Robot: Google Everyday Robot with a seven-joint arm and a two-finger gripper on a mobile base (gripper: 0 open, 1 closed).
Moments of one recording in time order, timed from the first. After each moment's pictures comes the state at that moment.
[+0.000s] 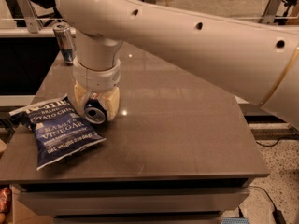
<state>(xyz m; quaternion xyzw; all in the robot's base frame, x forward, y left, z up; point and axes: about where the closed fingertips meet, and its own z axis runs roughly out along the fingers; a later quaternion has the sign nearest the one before) 0.489 0.130 0.849 -0.98 0.16 0.01 0.12</state>
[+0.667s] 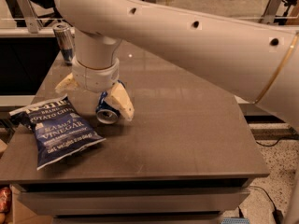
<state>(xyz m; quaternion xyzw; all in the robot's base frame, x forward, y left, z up) 0.490 0.132 0.849 -0.98 0.16 0.01 0.11</state>
